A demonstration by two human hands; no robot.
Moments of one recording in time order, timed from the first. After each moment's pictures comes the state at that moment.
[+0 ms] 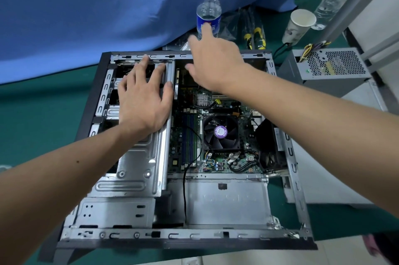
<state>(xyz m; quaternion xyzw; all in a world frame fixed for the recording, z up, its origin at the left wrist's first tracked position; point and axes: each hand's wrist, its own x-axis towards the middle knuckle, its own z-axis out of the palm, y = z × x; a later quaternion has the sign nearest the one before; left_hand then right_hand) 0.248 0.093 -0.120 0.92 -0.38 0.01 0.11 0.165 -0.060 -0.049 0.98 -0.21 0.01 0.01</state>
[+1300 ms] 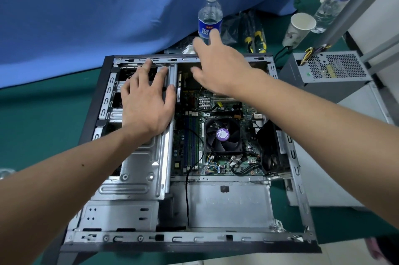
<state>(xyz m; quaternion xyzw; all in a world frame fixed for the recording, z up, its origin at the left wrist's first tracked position) 0.247 0.093 -0.120 0.92 -0.38 0.01 0.12 0.157 -0.069 -0.053 0.98 -0.20 0.02 -0.08</state>
